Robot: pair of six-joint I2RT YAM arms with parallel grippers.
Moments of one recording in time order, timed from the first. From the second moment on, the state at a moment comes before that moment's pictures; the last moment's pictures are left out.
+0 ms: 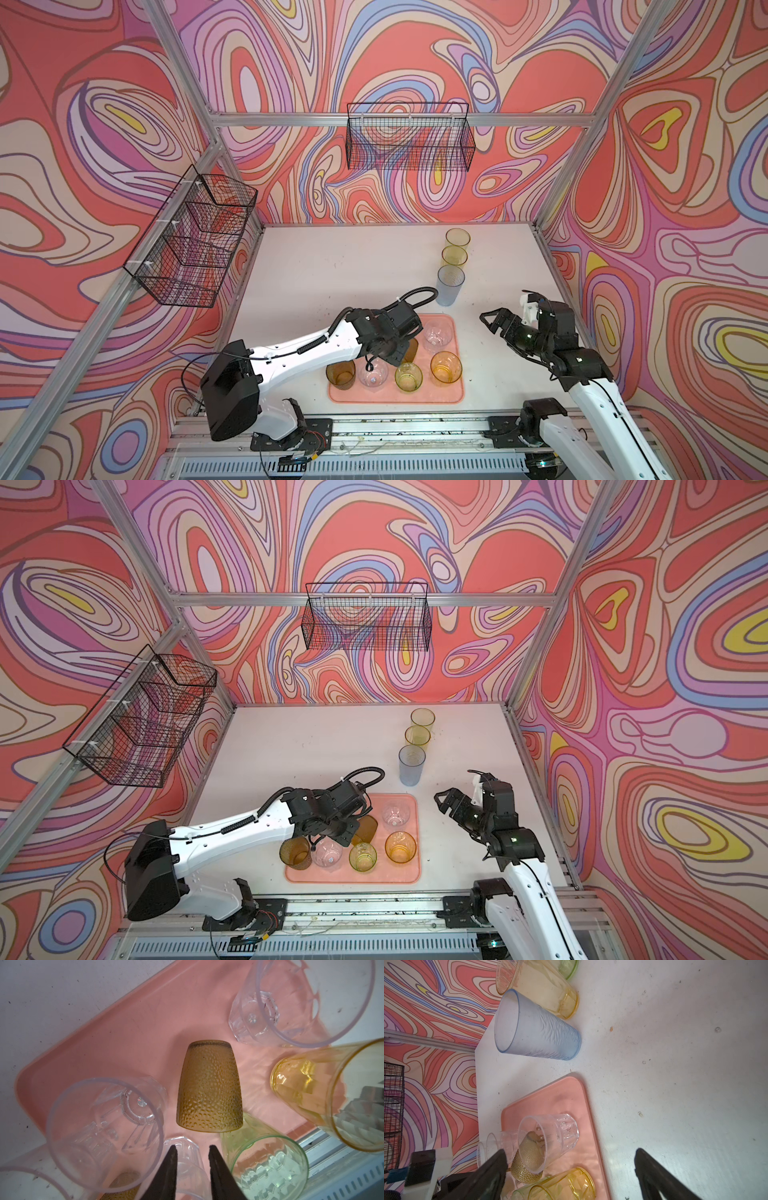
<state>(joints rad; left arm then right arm) -1.01 1.45 1.09 -0.86 -0.12 -0.46 0.06 0.67 0.59 -0.66 -0.36 0.73</state>
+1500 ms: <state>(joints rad) -1.04 1.61 1.07 -0.79 -0.16 -0.32 0.06 0.71 0.60 -0.66 -0.35 0.73</state>
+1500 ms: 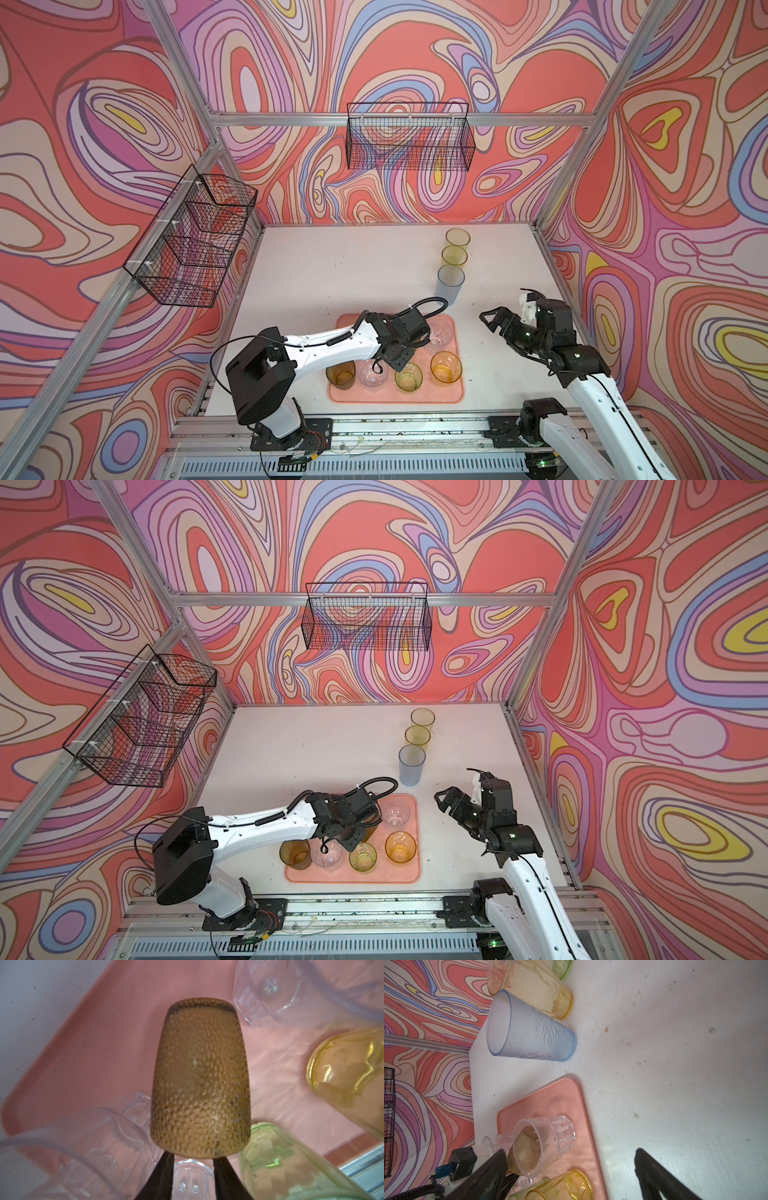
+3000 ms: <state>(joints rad) -1.04 1.61 1.14 -0.75 -0.29 -0.29 0.06 0.74 0.60 -0.60 -0.40 0.73</state>
